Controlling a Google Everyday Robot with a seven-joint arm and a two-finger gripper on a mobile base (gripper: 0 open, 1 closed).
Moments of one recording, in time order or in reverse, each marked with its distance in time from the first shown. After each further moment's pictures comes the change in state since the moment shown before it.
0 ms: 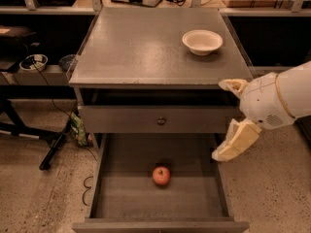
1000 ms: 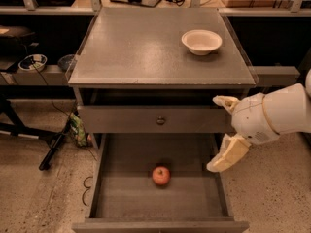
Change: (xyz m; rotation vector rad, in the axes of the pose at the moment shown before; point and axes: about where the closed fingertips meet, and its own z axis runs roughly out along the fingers) arm 0.036 0.008 0.038 -0.022 -0.021 0.019
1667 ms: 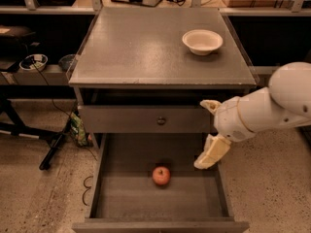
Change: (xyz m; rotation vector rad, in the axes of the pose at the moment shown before) arm 0.014 -0.015 0.051 -0.021 0.057 -0.017
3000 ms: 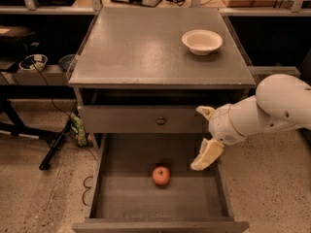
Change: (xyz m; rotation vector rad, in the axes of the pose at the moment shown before) arm 0.022 -0.010 0.040 -0.019 0.006 -0.001
